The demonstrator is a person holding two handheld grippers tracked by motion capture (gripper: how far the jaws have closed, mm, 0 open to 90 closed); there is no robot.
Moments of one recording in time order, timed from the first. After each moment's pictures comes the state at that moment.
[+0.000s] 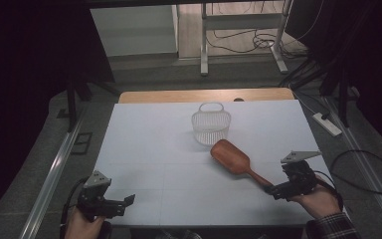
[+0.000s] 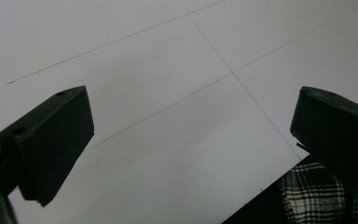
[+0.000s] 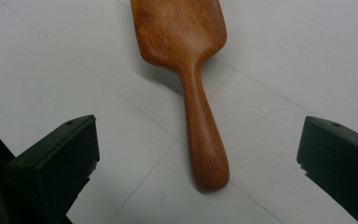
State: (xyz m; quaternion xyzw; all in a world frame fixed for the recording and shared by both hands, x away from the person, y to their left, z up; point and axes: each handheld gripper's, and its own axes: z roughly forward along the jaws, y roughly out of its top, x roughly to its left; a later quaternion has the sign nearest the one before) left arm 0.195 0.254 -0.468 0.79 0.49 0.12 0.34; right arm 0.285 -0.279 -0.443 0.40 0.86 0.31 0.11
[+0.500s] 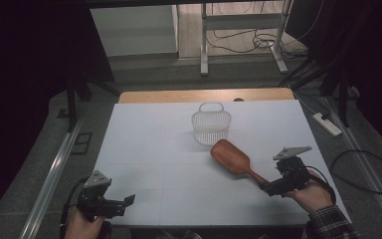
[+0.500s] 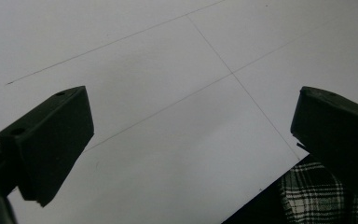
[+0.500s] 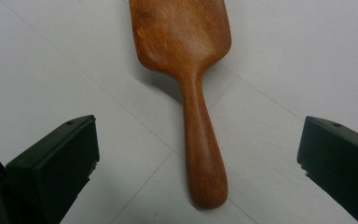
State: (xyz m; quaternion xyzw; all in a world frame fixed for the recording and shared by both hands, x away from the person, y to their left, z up) left arm 0.195 0.253 -0.468 0.79 0.49 0.12 0.34; right arm 0.298 -0.265 -0.446 0.38 0.87 0.29 0.11
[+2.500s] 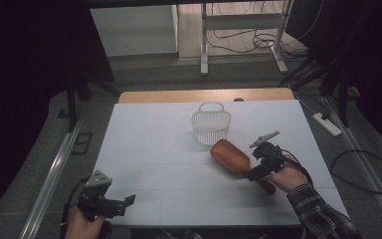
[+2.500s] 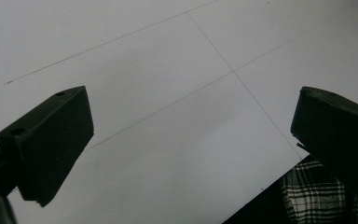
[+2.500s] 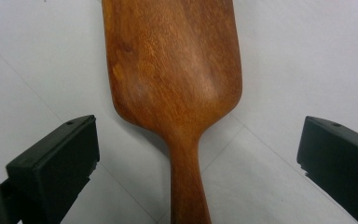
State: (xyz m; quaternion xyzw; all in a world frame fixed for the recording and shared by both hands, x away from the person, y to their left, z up) left arm 0.197 0.252 -0.468 0.79 0.49 0.12 0.33; right arm 0.351 -0.219 -0.466 0.36 0.90 0.23 0.10
